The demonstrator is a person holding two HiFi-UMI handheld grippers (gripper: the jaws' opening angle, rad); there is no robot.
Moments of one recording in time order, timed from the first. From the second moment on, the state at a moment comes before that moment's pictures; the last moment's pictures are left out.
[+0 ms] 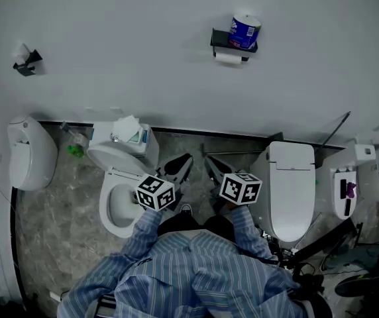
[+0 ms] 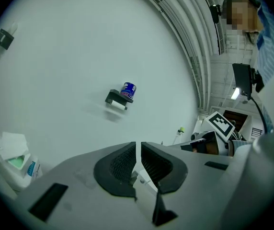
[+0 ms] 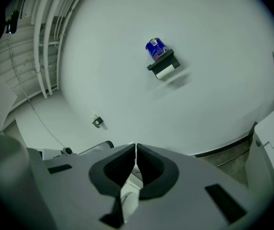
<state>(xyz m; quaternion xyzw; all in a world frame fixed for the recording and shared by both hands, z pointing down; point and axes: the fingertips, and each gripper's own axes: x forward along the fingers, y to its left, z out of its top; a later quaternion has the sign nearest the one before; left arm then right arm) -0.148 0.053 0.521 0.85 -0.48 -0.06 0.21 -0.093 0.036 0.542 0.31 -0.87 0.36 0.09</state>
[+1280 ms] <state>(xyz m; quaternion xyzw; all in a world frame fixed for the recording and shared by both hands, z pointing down) -0.101 -0.149 0.516 0.82 -0.50 -0.10 0.25 -0.031 -0.178 0.526 0.30 -0.88 0.35 0.10</state>
